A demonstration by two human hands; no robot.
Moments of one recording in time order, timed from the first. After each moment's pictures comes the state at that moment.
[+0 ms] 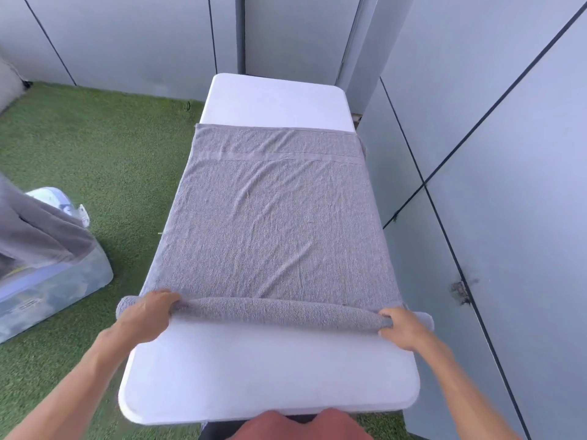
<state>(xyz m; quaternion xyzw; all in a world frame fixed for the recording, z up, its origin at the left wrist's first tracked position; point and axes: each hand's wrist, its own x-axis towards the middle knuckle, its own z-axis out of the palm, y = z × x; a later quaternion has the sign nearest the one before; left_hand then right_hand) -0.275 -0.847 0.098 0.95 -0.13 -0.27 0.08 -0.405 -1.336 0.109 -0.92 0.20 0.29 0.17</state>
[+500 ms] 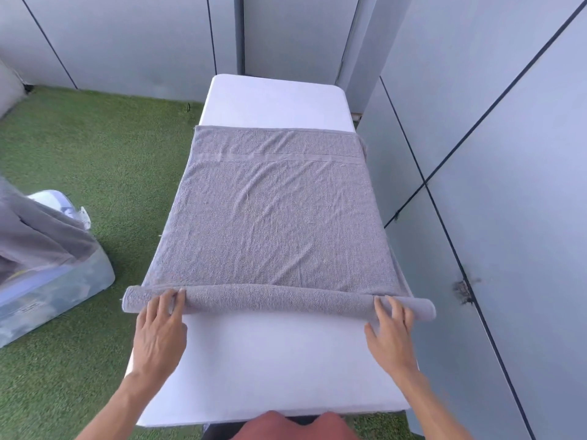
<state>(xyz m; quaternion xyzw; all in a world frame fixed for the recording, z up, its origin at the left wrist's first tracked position) -0.333 -0.872 0.066 0.99 -0.10 0.05 0.05 -0.435 -1.292 0.079 -0.97 0.21 -0.01 0.11</state>
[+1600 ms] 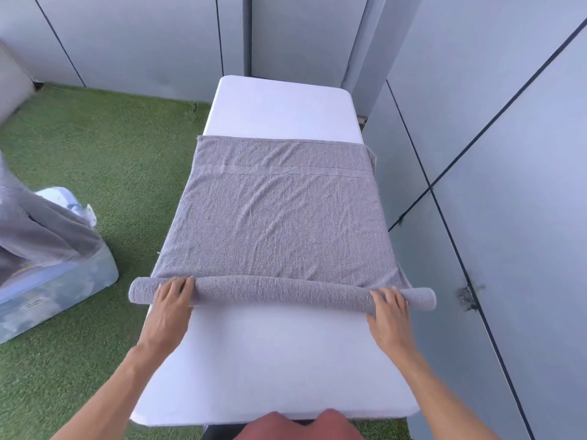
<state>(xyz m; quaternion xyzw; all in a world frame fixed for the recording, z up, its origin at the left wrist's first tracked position) -0.294 -0.865 0.059 0.98 -0.15 -0.04 0.10 -0.396 -1.300 0.081 -0.98 0.17 0.05 0.05</state>
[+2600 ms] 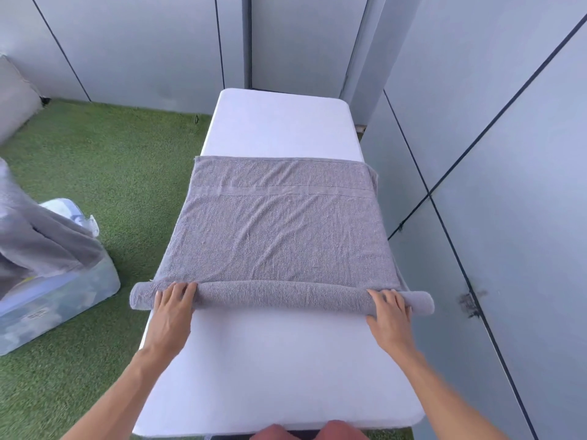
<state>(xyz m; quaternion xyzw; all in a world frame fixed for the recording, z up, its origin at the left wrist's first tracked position) -0.288 -0.876 0.067 0.98 -0.13 -0.04 0.10 -0.384 -1.307 0.082 -0.97 0.20 0.07 0.08</state>
